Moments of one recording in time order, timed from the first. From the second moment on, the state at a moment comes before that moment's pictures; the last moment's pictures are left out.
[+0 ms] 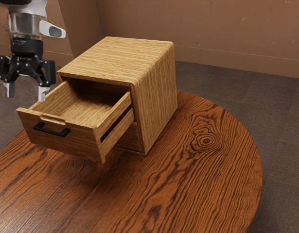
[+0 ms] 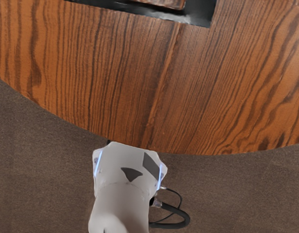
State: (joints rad) arm 0.29 -0.13 -0.21 -1.57 -0.06 0.95 -0.20
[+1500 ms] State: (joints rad) arm 0.15 -0.49 -0.09 -2.41 0.12 2.07 -0.12
